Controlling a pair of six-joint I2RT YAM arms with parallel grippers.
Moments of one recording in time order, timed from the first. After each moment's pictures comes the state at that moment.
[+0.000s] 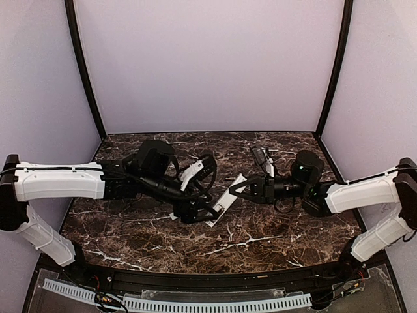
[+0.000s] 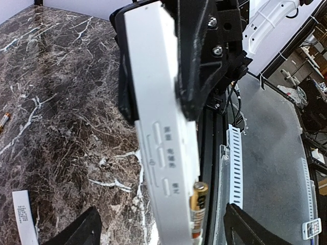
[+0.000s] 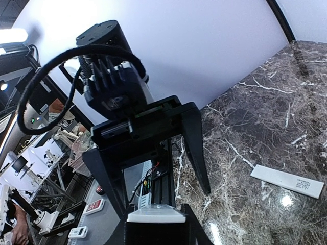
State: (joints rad) left arm -0.99 1.43 1.02 -0.20 0.48 -0.08; right arm 0.78 1.39 0.56 0.87 -0.84 0.69
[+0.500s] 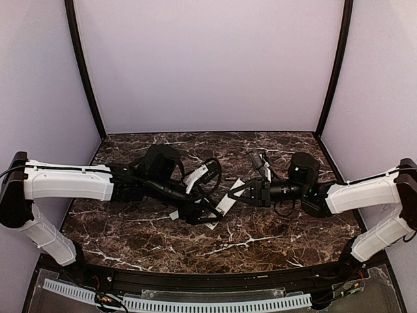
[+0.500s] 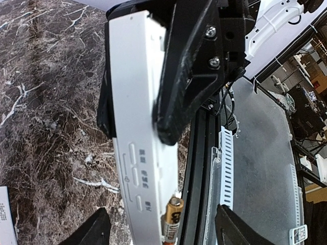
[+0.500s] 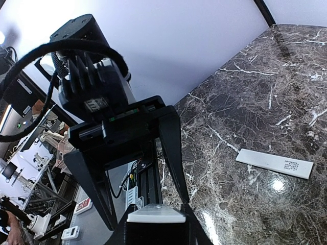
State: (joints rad) left arm -0.99 1.49 1.00 -0.12 0.55 -0.17; right arm 0.79 1.39 0.56 0.72 -0.77 0.63
